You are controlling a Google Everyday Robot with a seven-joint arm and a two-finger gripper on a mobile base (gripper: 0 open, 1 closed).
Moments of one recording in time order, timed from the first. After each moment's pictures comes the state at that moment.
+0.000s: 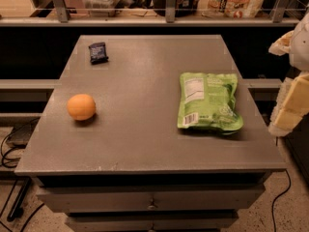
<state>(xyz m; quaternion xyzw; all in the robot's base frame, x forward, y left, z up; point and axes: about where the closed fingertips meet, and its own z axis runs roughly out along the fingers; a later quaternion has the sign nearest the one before) 0.438 -0.217 0.976 -0.60 0.78 -0.03 0.16</state>
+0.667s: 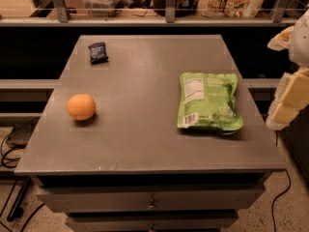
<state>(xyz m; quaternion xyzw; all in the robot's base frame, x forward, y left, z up) 0.449 -0.217 0.979 -0.60 0.78 -0.03 0.18</state>
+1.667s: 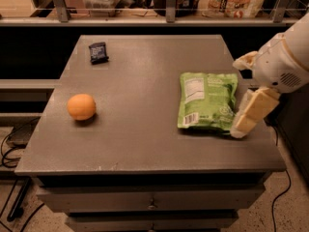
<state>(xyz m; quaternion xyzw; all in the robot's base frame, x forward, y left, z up) 0.475 -0.170 0.921 -0.62 0.75 0.07 0.23</state>
